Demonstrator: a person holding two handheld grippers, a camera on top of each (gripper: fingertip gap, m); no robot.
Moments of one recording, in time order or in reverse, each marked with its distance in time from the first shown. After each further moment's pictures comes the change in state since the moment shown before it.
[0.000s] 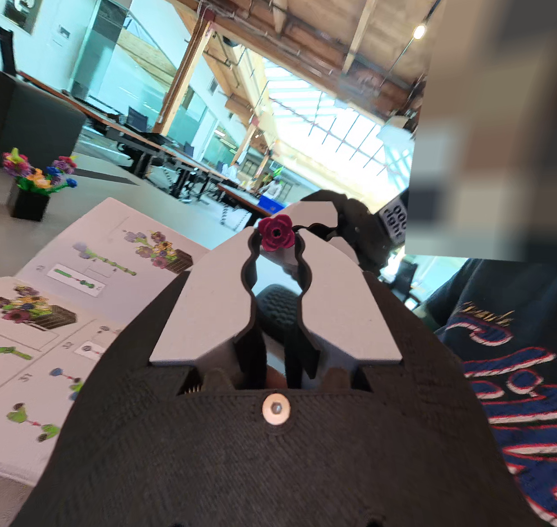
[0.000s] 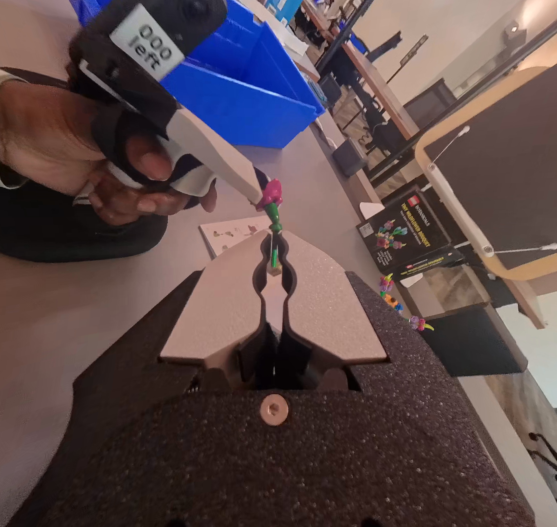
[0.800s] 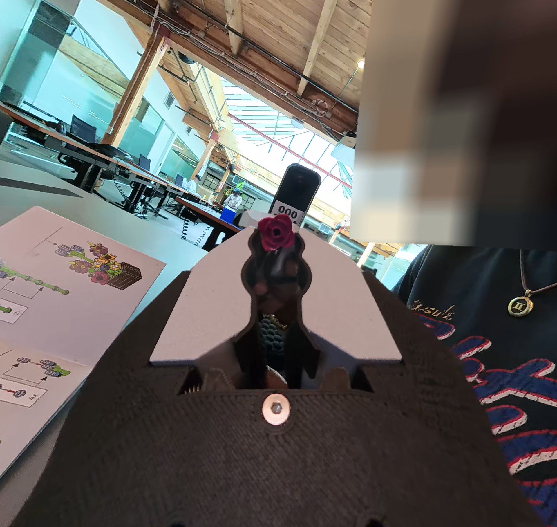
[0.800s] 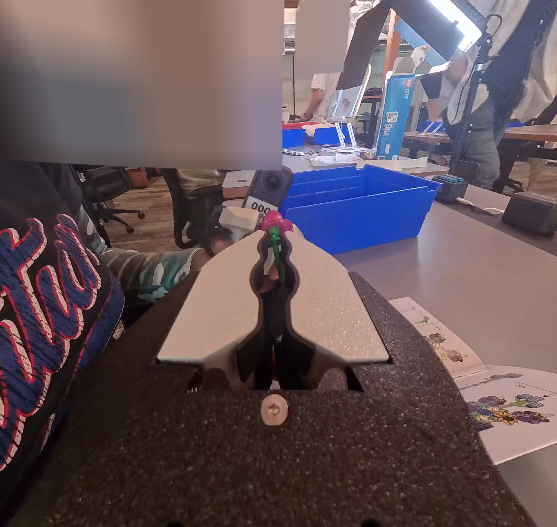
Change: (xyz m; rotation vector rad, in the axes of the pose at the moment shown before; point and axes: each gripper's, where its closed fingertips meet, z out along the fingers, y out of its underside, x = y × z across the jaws) left arm 0.030 0.000 0.003 0.058 0.149 -0.051; right arm -0.010 -0.035 -0.028 0.557 -0.495 0.624
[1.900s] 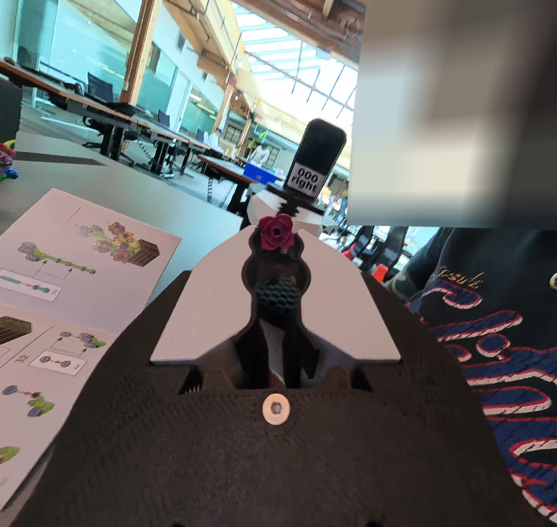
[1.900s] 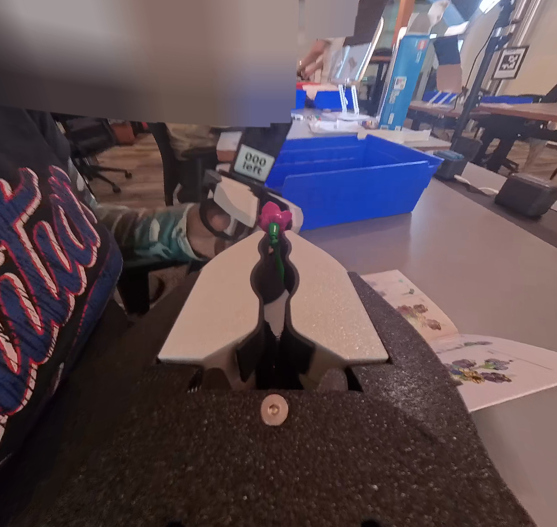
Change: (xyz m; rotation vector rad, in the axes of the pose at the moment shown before) left arm -0.005 0.017 0.003 -0.193 -0.078 0.092; right arm -0.001 0.017 -0.011 -0.134 0.004 -0.063
